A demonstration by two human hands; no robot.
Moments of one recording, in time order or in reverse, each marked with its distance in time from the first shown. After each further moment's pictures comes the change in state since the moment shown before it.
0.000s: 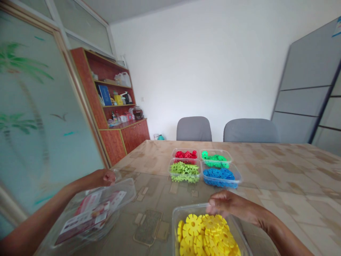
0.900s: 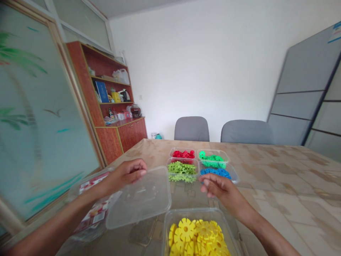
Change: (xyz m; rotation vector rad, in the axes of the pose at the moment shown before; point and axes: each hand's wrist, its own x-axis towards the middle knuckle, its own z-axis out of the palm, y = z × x) left_hand 0.013 0.165 0.051 -0.293 0.089 0.256; right_hand 0.009 -0.032 0.011 -0.009 0.494 -0.142
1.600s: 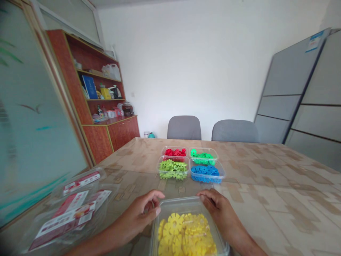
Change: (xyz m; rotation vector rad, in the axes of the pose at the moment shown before) left_hand -0.028 0.008 0.125 -0.224 -0.022 -0.130; right_hand -0.041 0.045 0.012 -0.214 0.187 -0.040
